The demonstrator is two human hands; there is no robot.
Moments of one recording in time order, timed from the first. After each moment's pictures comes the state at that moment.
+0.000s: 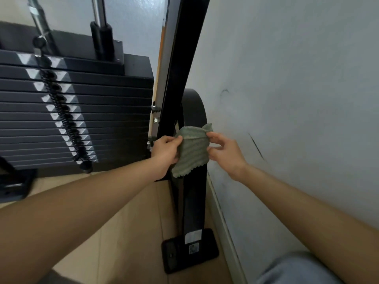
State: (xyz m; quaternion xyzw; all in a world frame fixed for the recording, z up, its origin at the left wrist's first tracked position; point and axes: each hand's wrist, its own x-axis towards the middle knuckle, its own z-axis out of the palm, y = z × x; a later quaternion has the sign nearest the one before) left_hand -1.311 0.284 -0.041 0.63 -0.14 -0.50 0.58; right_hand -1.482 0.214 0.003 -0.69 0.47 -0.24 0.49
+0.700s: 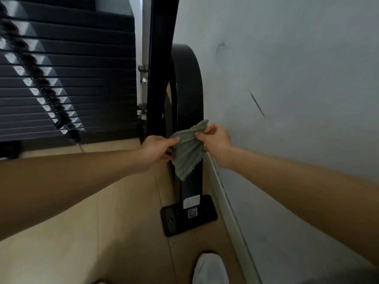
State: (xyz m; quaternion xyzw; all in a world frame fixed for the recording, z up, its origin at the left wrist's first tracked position) left_hand -1.331 0.337 -0.100 0.68 -0.23 -0.55 0.43; right_hand -1.491 0.252 -0.059 -0.59 0.62 -0.23 0.46
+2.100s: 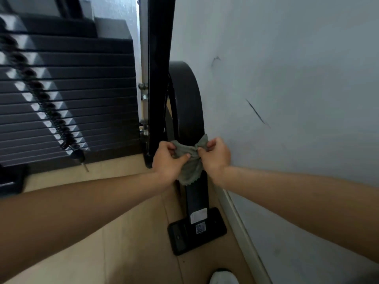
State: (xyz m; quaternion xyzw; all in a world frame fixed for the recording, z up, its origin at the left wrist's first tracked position) left_hand -1.365 0.339 -0.099 0.73 -0.34 -0.35 0.49; right_hand -1.485 0.273 -0.079 -0.63 0.64 -0.28 0.34
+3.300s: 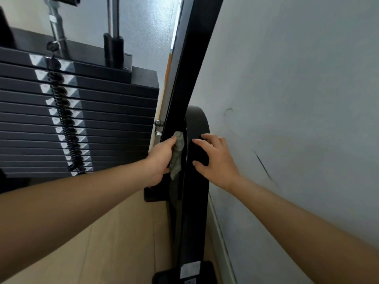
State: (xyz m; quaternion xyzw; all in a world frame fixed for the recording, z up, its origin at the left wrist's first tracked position) left_hand -1.299 0.289 -0.011 0.57 -0.15 -0.54 0.60; right_hand -1.460 0.198 -0.005 -0.93 0.31 -0.18 0.08
